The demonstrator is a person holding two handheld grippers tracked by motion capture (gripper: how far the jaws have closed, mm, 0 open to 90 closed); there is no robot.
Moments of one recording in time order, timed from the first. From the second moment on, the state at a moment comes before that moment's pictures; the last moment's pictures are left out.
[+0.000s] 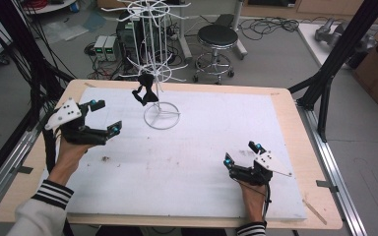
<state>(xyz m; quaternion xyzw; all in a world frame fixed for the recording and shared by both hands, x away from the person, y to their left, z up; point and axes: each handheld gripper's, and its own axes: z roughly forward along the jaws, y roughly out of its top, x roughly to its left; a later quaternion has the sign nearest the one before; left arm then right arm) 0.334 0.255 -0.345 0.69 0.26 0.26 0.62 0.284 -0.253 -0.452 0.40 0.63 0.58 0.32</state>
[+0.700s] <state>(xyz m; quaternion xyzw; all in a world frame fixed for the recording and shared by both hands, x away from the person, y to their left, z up) 0.300 0.261 -0.446 0.64 0.31 0.30 0.64 0.282 -0.253 -0.452 0.39 0.64 0.58 0.33</state>
